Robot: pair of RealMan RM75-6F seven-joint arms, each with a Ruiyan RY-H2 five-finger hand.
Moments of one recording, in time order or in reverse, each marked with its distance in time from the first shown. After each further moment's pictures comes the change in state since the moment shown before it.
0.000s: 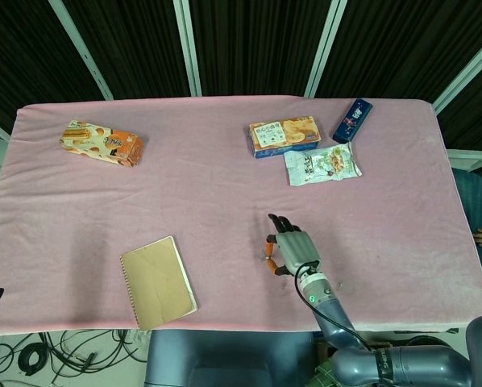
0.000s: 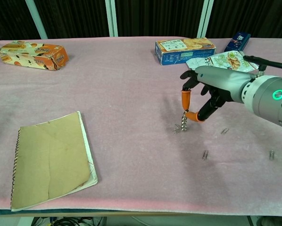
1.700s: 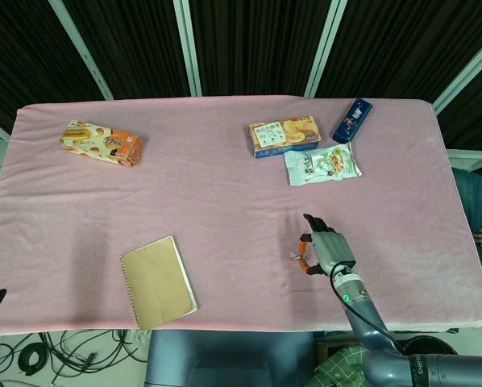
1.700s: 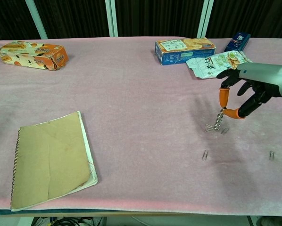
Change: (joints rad) left arm 0.000 -0.009 0.001 -0.009 -0.003 -0.002 0.030; right arm -0.074 0.186 -0.046 -0.069 0.012 -0.021 0.111
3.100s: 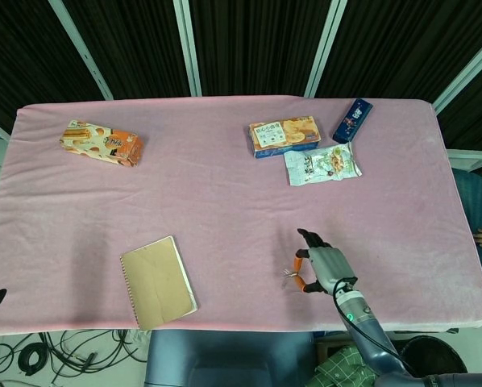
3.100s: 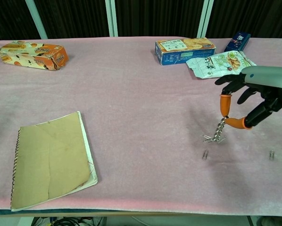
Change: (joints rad) left arm 0.000 -0.002 0.000 -0.001 0.000 -0.001 0.006; right arm -0.044 0.059 -0.052 -0.182 -0.068 0.037 0.009
